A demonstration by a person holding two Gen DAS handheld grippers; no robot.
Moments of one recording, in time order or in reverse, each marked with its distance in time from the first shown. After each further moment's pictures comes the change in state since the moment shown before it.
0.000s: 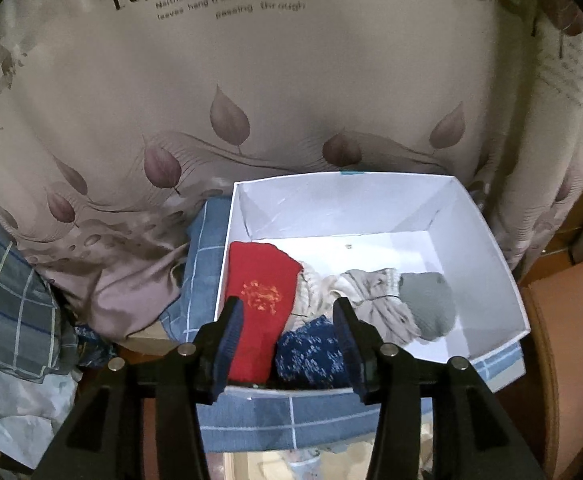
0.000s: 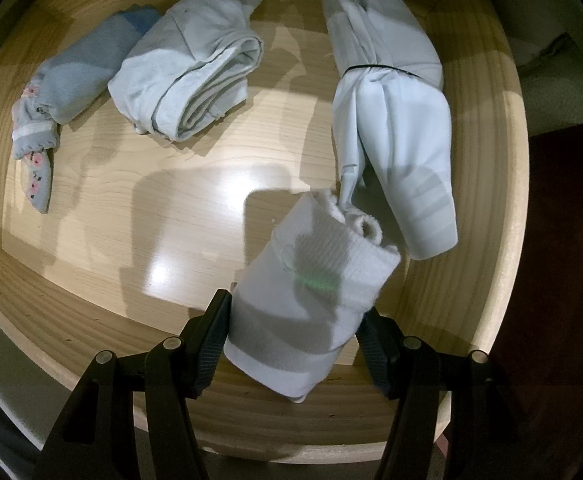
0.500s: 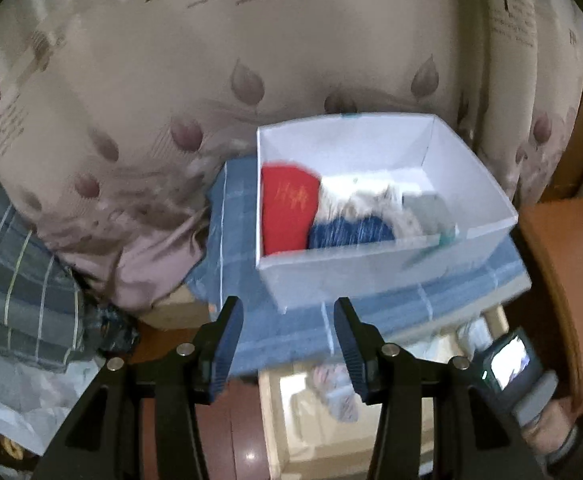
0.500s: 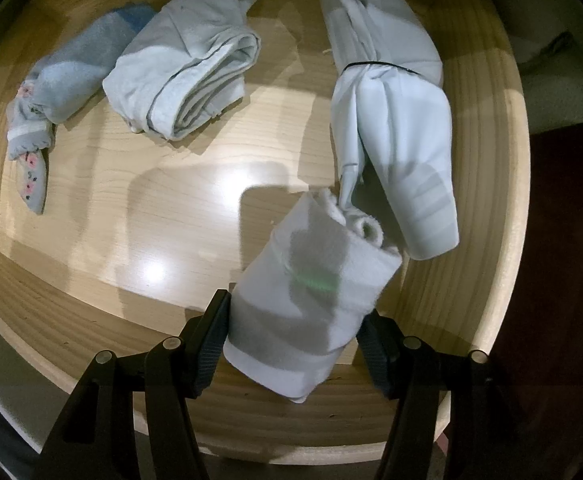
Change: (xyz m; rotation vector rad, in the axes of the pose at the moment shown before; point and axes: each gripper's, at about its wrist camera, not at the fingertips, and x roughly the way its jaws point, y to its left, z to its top) left arm -0.049 0.025 -0.091 0.080 0.057 0.029; right arm 0.007 0.007 0.006 0.008 0.012 -0.013
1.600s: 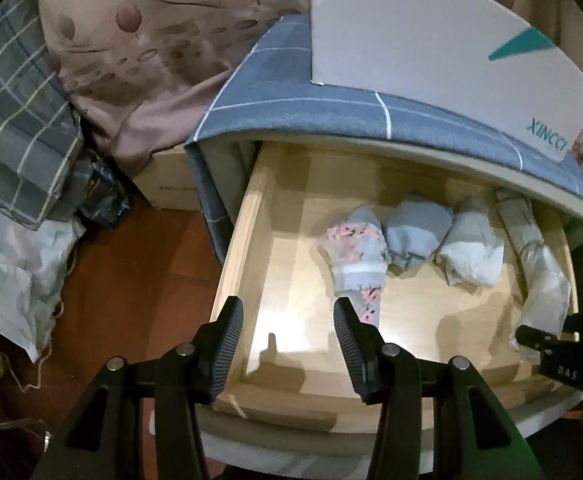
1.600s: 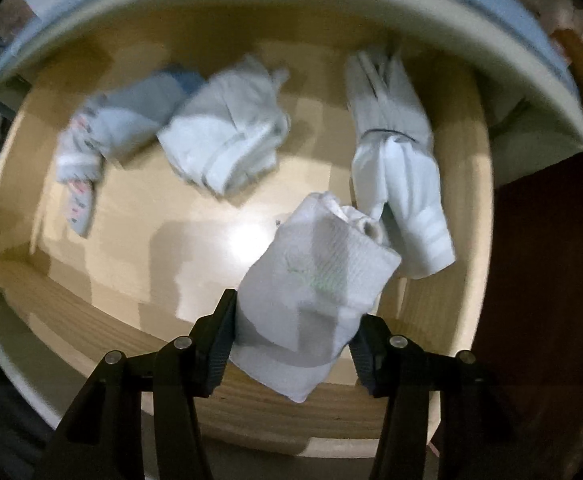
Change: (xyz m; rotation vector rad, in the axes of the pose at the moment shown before) left arm 0.100 -0.015 -0.169 -0.290 0.162 0.077; right arm -0.040 0.005 -0.022 -0.039 -0.245 0.052
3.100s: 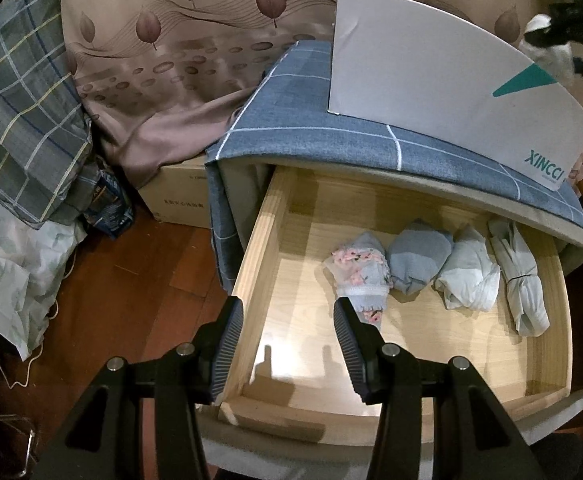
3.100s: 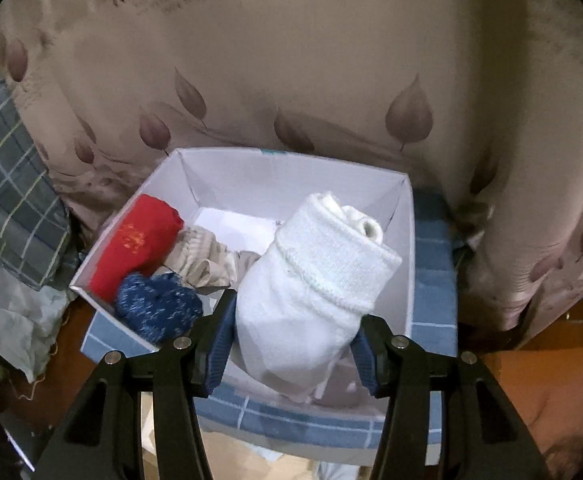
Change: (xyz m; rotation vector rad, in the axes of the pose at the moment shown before) left arm -0.010 0.007 -0.002 -0.043 -0.083 -0.011; right arm -0.197 -0.004 0.204 -0.012 -0.503 0.058
